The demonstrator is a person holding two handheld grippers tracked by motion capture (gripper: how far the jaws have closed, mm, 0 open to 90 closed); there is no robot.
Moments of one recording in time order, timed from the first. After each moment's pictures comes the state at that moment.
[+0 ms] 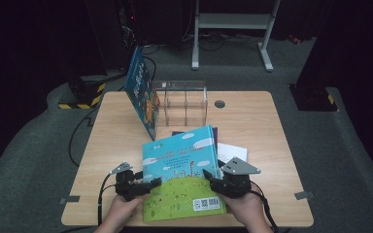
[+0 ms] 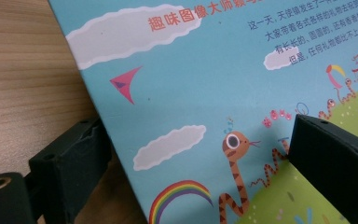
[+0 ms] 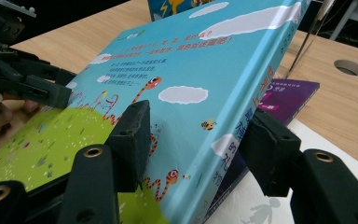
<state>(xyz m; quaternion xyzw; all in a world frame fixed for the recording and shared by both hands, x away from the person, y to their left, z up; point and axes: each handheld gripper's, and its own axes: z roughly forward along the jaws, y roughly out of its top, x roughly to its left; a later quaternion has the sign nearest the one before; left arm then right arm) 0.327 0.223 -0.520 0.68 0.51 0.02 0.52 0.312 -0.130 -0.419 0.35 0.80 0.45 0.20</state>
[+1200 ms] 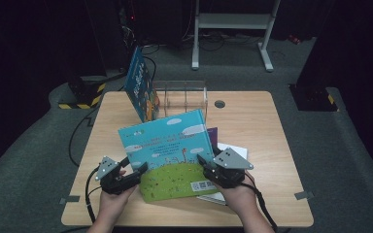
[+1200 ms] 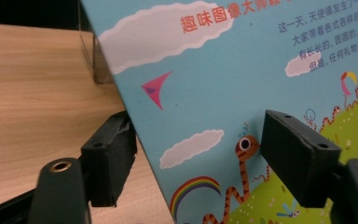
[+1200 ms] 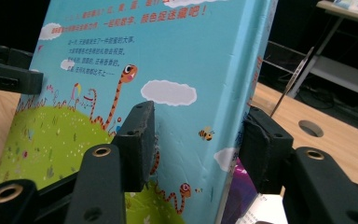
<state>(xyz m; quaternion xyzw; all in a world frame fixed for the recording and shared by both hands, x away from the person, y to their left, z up) 0.308 0.238 -0.466 0.65 0.49 0.23 0.53 0.322 -0.108 -0.392 0.31 0.77 0.48 0.29</state>
